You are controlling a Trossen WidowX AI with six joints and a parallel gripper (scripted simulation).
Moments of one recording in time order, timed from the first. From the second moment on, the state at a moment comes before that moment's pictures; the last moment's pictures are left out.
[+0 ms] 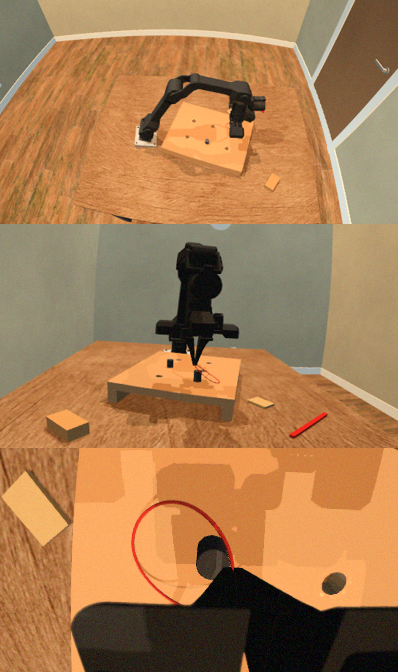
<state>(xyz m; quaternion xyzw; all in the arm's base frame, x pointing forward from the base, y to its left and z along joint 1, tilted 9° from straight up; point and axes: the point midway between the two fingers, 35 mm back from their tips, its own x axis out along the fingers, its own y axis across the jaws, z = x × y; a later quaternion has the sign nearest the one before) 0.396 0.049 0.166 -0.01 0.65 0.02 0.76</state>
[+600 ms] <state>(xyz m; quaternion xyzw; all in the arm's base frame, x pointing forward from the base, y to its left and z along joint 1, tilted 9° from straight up) 0.397 0.029 0.165 -0.01 0.65 0.02 0.76</state>
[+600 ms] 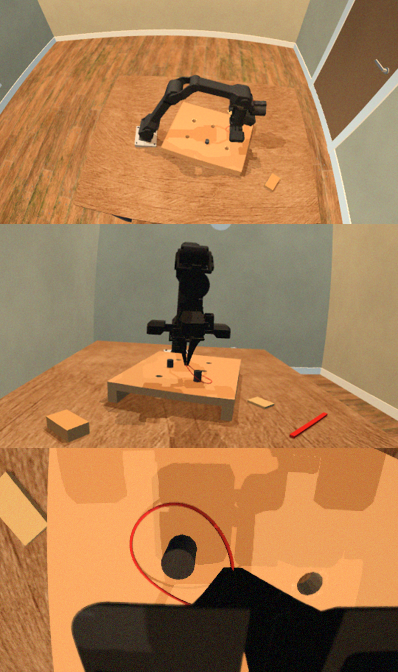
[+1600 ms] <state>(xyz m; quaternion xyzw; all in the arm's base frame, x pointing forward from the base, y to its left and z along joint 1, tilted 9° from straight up) 0.401 0.025 0.142 -0.01 0.65 0.02 0.76</state>
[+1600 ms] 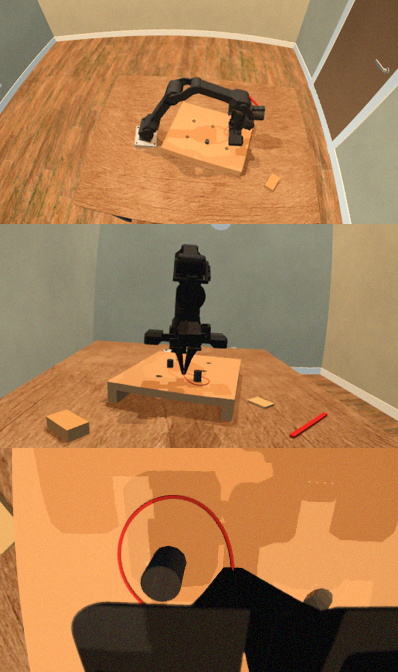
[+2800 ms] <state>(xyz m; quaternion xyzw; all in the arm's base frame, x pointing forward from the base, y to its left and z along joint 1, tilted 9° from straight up) 0.385 0.028 0.138 0.18 0.64 -0.14 0.74</state>
